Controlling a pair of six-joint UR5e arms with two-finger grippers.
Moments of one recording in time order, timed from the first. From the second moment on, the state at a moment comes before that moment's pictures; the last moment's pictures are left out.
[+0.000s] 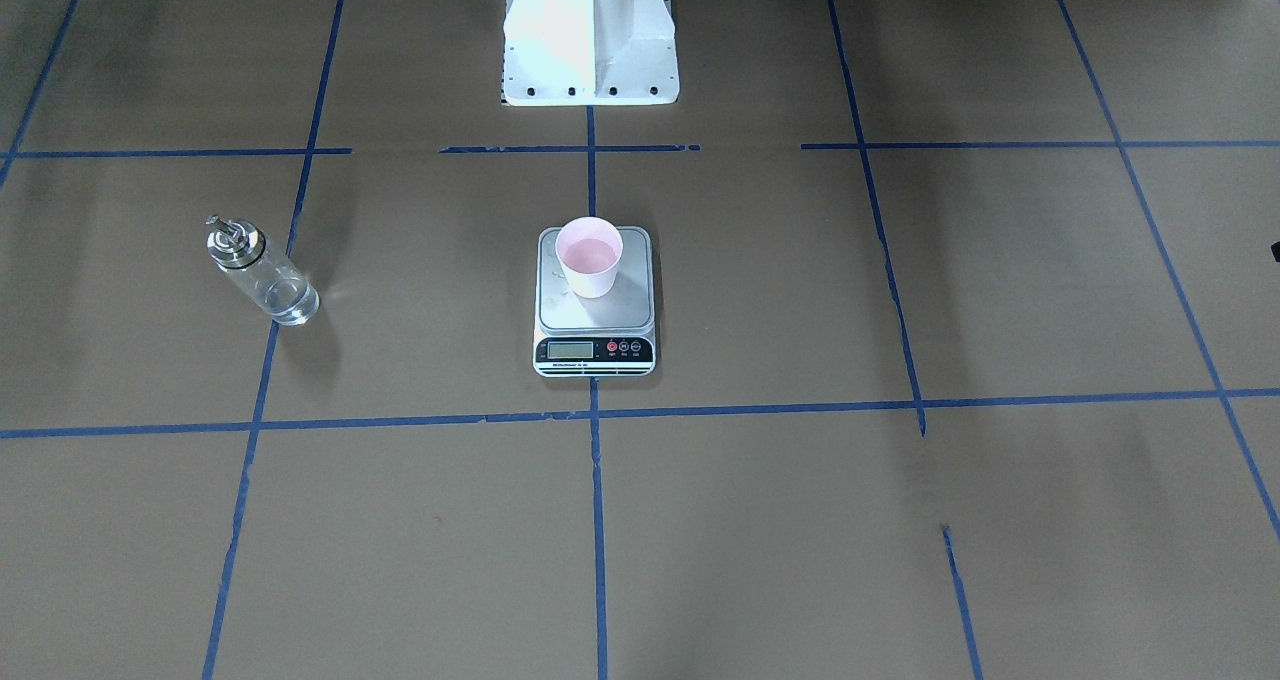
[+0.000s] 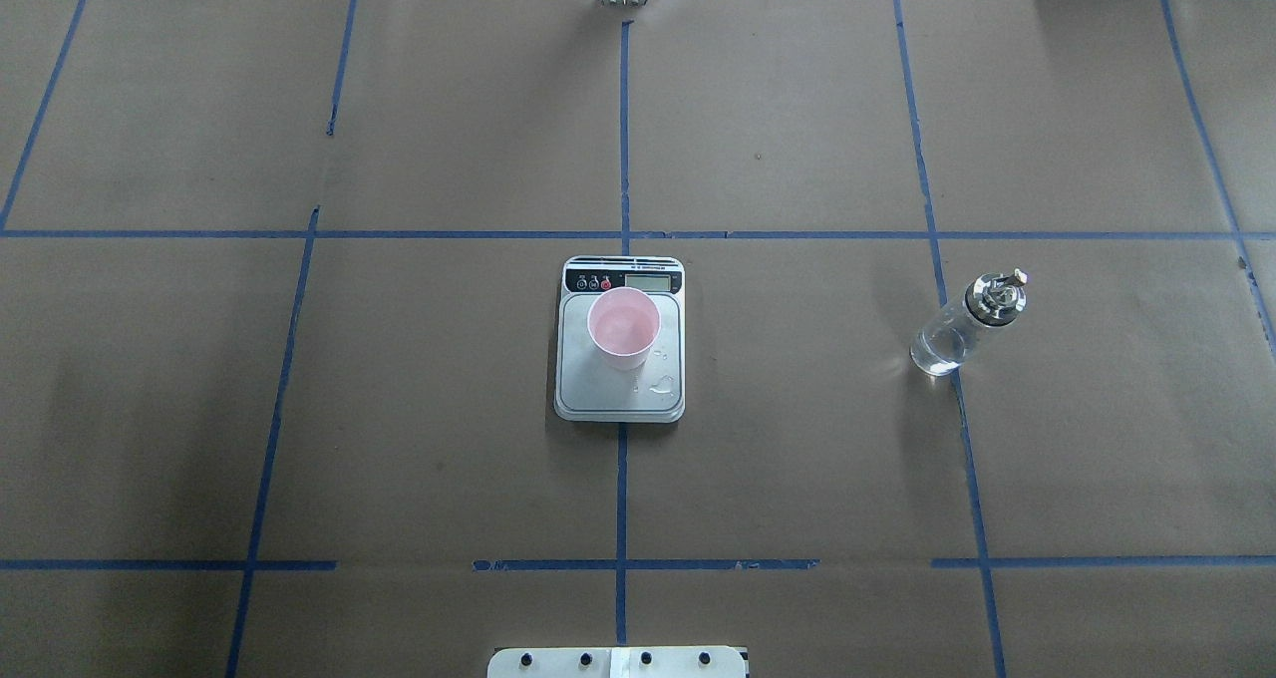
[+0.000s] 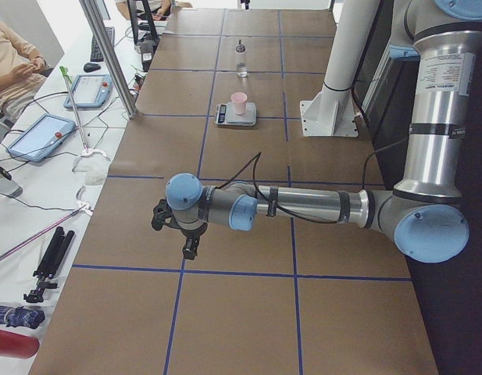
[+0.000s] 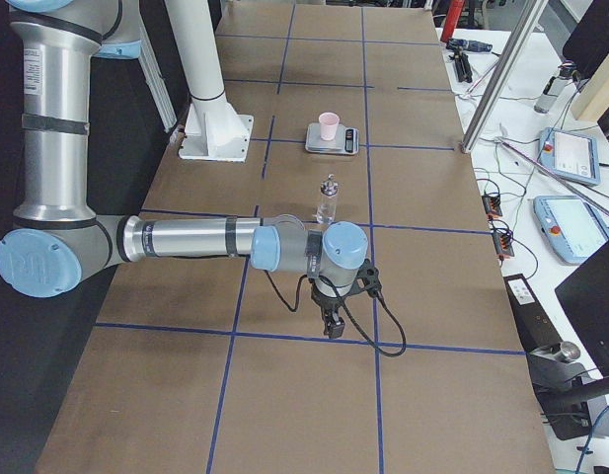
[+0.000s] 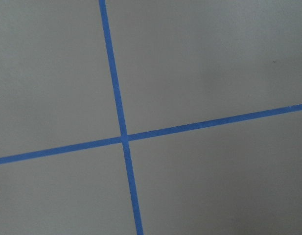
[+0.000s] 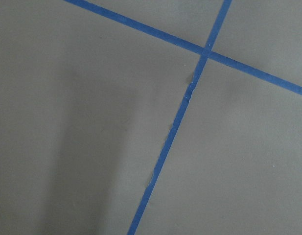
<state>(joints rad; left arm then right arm) -1.49 -1.61 -1.57 -1.72 -2.45 -0.04 1.52 -1.66 1.72 -1.69 2.33 -0.37</state>
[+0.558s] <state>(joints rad) -1.50 -1.60 -1.60 -1.72 -2.40 -0.03 1.52 -1.66 1.71 -1.69 2.33 -0.37</state>
